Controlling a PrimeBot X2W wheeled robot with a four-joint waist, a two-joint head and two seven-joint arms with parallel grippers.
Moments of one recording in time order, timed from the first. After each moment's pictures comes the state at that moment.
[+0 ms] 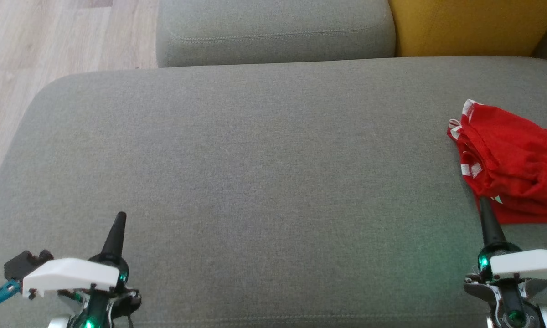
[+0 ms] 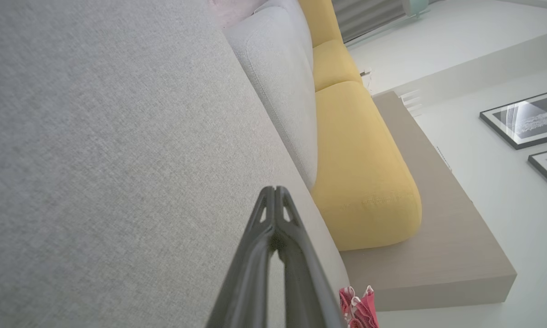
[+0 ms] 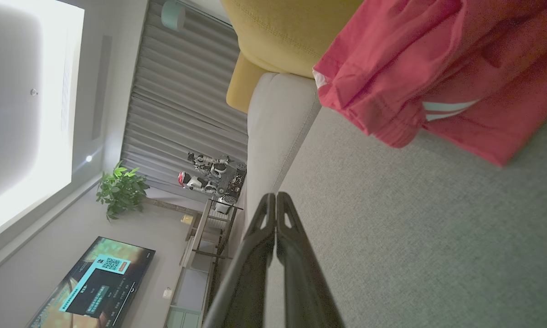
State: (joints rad) left arm -0.01 0.17 -0.12 0.21 -1.29 0.00 0.00; right arm 0.01 -0.04 -0.11 0.19 1.16 0.13 0.13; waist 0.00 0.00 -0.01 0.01
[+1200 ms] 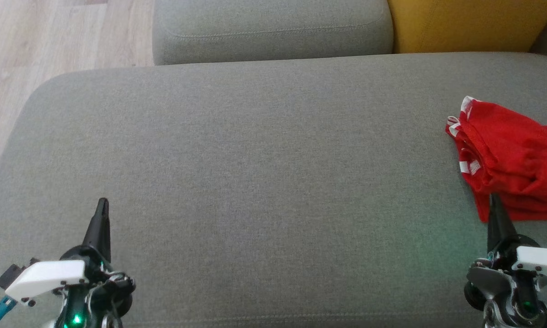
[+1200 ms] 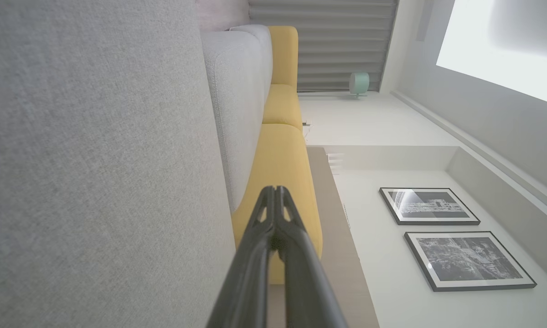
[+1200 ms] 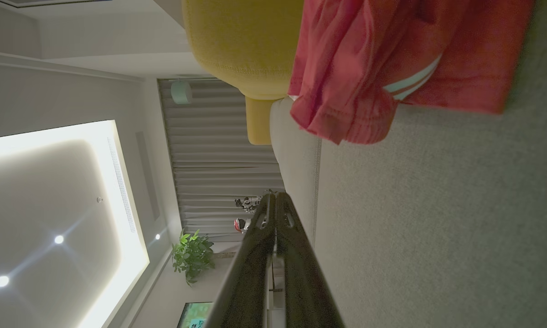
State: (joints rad) left arm -0.05 0.06 0.06 0.27 -1.61 -0.12 0.10; right arm -0.05 -0.04 -0.13 0.27 1.60 0.13 0.12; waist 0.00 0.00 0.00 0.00
